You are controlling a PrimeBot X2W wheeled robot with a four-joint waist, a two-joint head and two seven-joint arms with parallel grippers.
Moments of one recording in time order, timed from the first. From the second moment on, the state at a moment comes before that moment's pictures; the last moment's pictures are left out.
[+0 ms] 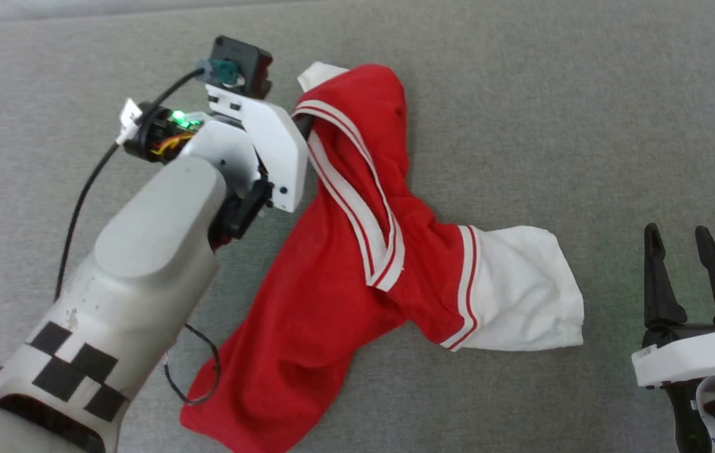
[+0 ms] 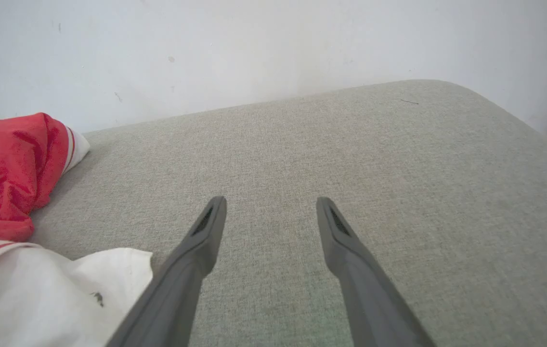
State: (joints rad) left arm -0.96 0.31 -0.77 0.56 -0.67 0.10 0.24; right arm -0.04 -0.05 -0.17 -0.05 0.23 0.13 -0.09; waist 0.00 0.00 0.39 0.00
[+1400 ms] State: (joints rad) left arm -0.19 0.42 -0.61 -0.03 -0.81 0.25 -0.24; right arm 0.07 -0.05 -0.19 -0.03 0.24 0.13 -0.05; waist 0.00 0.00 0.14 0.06
